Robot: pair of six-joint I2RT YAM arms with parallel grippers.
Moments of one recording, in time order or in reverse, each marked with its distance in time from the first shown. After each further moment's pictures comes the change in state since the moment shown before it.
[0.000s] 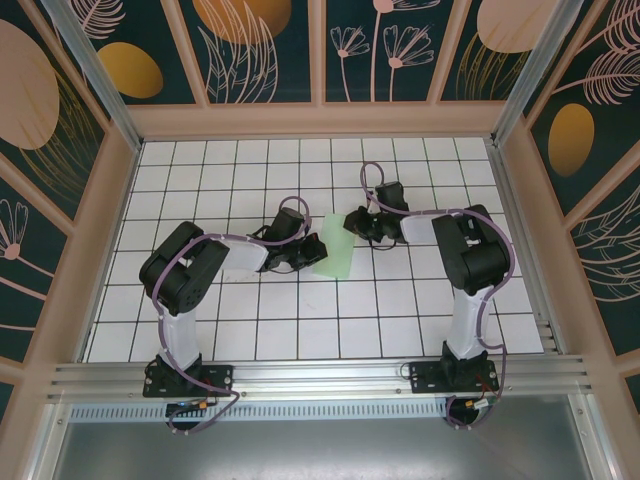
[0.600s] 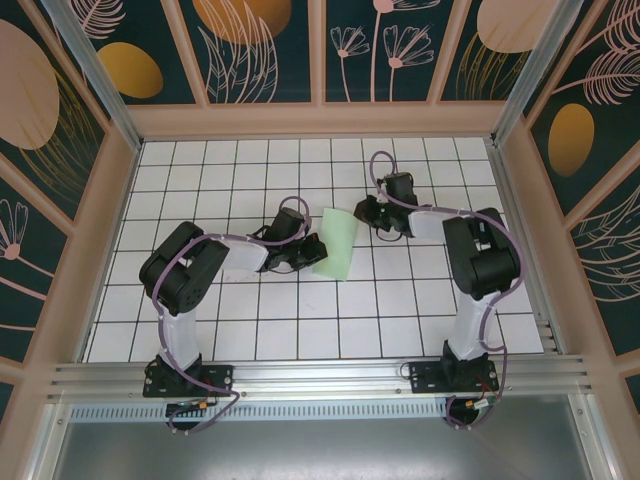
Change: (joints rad) left arm 0.000 0.000 0.000 0.000 0.000 0.006; right arm -0.034 -0.084 0.015 -0.026 0.081 -0.044
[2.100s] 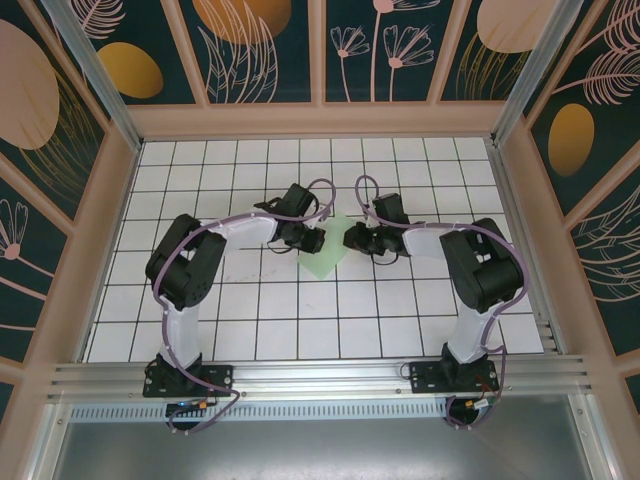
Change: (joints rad) left arm 0.014 0.042 0.355 -0.571 -0.105 0.757; right arm 0.098 -0.064 -0.153 -0.045 -0.051 -0.042
